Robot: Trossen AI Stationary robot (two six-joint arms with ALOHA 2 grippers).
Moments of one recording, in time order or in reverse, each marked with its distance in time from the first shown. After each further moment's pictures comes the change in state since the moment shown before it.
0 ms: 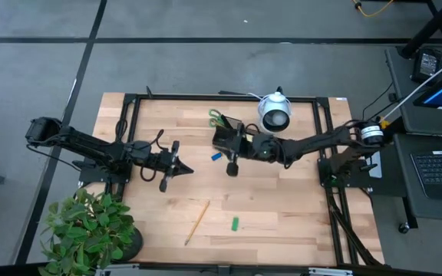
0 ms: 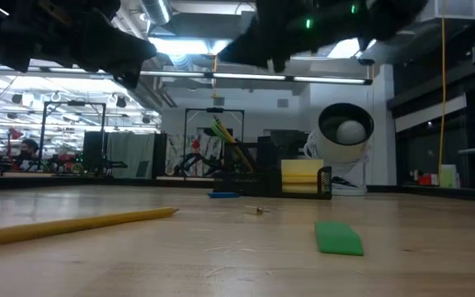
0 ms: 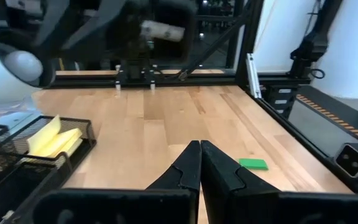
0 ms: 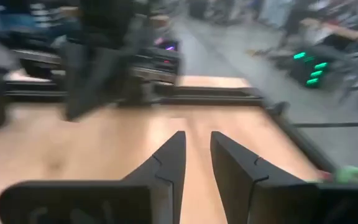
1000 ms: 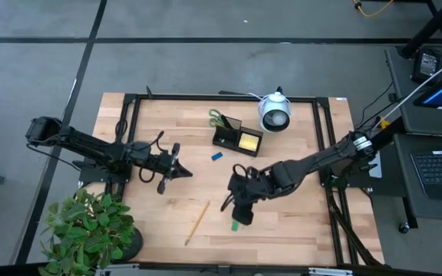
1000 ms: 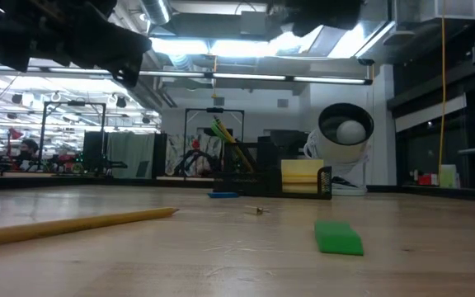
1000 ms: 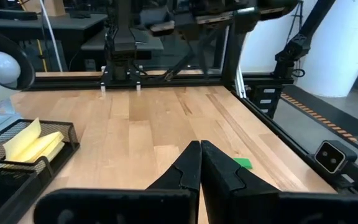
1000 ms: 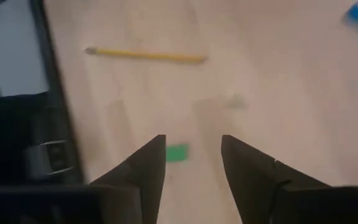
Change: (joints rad) left arm -0.020 0.000 0.000 0.005 0.038 -0.007; right arm 0.356 0.156 0.696 -1.438 -0.129 0.811
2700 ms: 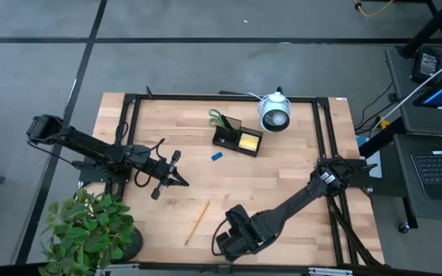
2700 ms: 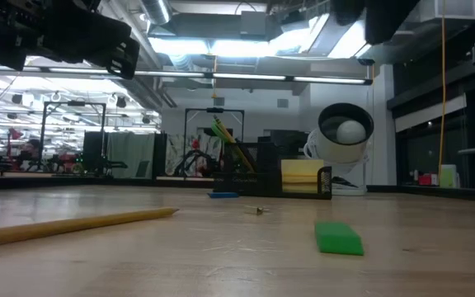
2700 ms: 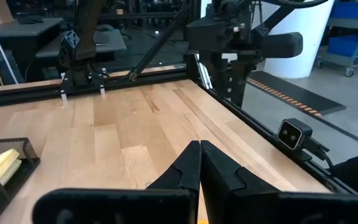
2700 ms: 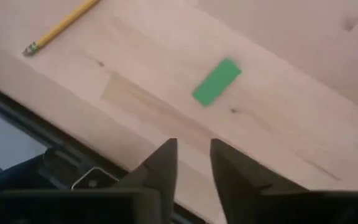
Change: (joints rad) left arm -0.058 0.000 0.000 -0.015 0.086 0.080; right arm 0.214 0.471 0.540 -0.399 0.039 0.921
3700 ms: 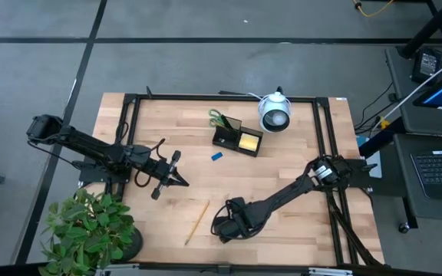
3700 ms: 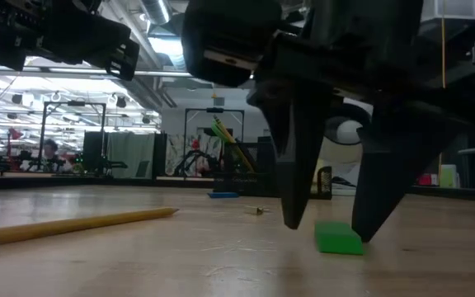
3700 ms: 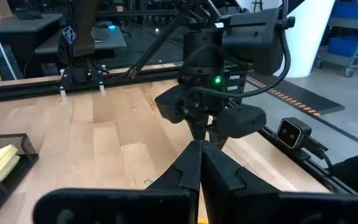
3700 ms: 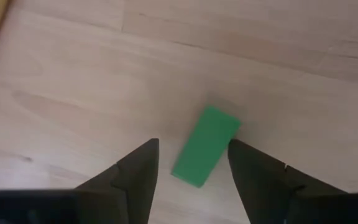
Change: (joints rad) left arm 0.000 0.000 0.000 -0.009 0.000 -0.011; right arm -0.096 -0.009 -0.416 0.418 -0.054 0.236
